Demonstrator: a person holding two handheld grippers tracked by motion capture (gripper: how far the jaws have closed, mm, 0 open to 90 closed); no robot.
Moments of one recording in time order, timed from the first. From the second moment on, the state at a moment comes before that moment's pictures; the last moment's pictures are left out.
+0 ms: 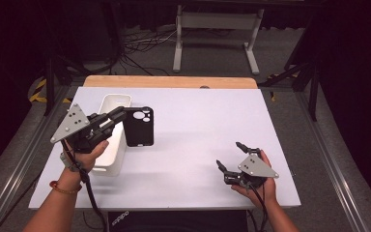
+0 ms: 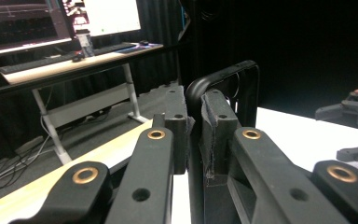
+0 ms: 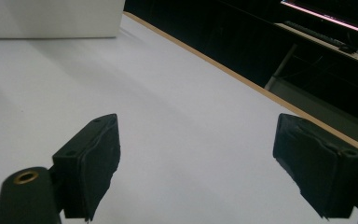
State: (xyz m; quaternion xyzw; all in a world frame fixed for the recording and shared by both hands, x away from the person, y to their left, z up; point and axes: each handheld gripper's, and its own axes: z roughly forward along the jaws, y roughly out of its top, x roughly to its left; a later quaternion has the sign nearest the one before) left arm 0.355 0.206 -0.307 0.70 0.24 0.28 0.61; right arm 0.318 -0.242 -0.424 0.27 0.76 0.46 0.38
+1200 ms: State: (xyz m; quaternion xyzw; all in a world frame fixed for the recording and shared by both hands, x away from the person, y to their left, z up) left arm 0.377 0.245 -0.275 0.68 0.27 0.33 0.59; right arm 0.320 -0.242 -0.426 0.28 0.75 0.45 0.38
